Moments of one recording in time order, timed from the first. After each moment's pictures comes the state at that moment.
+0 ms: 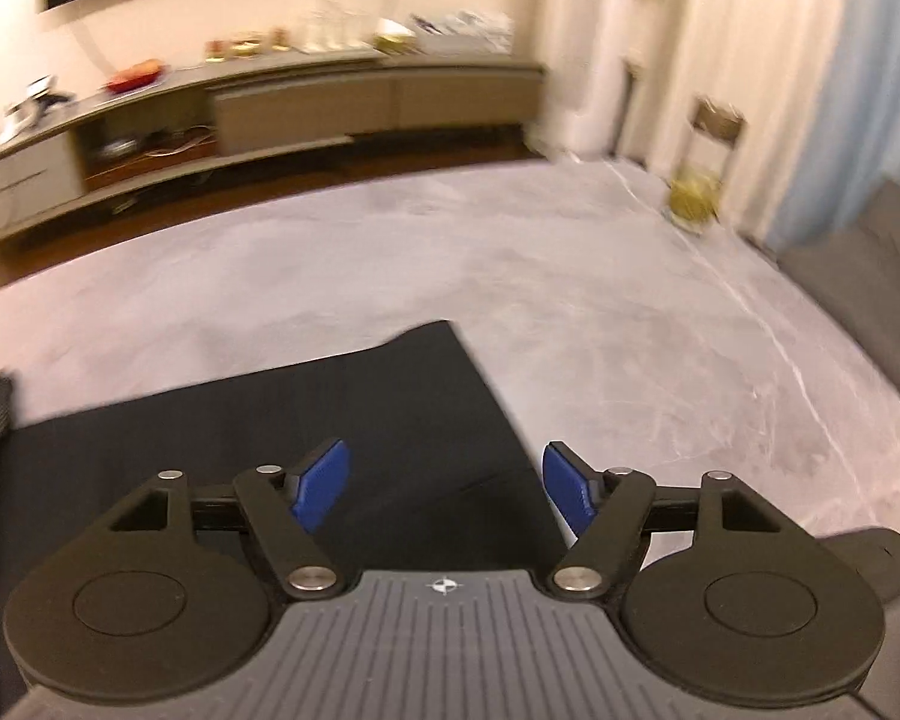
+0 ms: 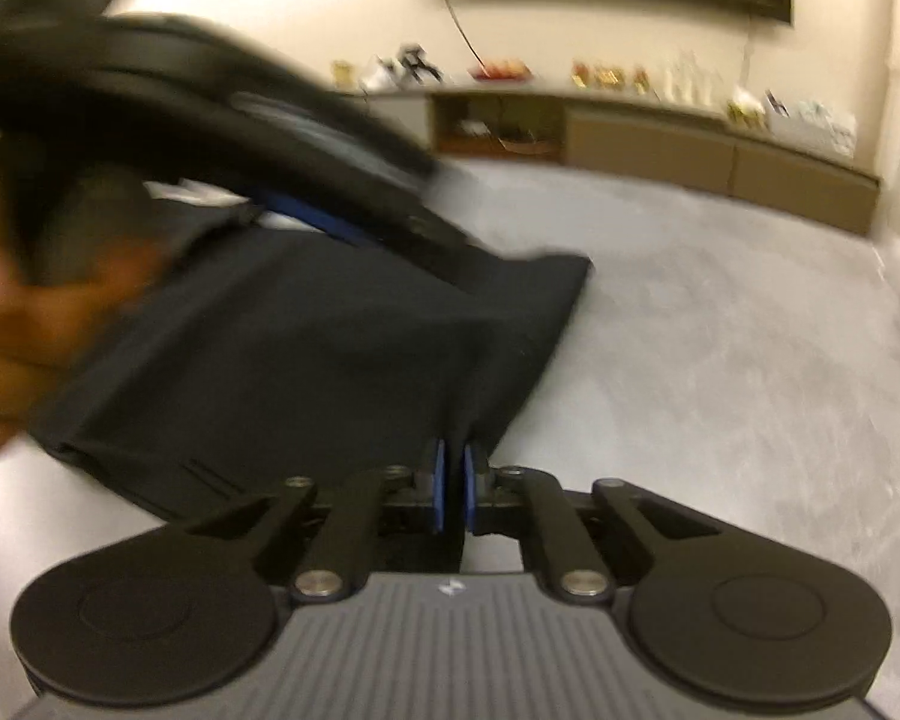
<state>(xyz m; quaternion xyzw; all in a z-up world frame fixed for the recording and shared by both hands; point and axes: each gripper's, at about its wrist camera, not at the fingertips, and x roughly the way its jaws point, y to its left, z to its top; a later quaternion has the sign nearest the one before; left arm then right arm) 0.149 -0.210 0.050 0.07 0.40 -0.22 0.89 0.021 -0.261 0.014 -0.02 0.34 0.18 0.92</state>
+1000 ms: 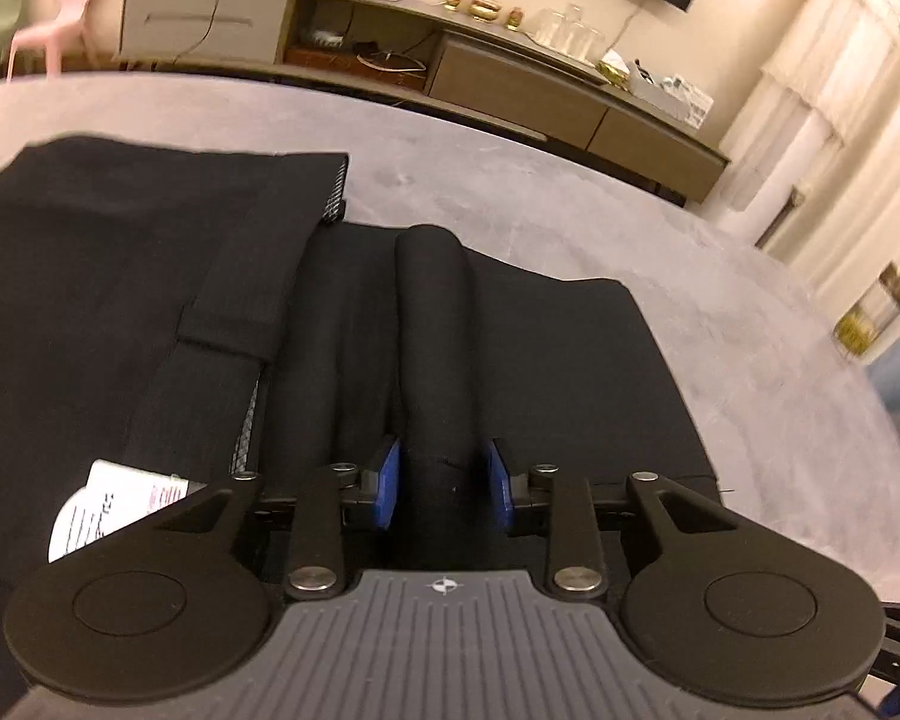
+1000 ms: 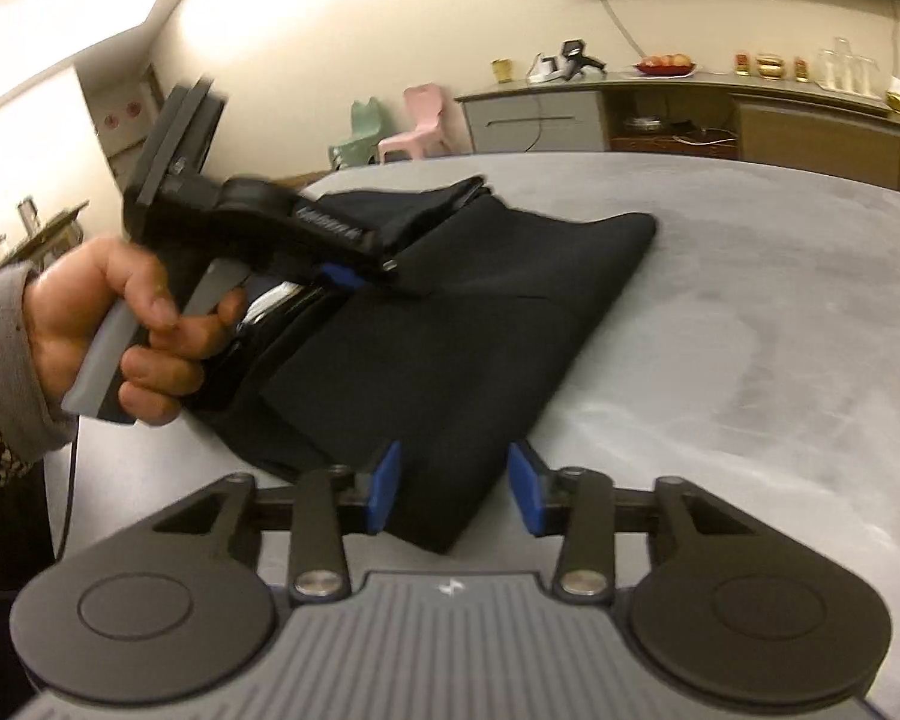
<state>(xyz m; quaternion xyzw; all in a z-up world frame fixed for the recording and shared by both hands) 0.128 0.022 0.003 -0.12 0.41 -0.06 0.90 0.024 -0.184 0.006 0.02 0.36 0.34 0.87</state>
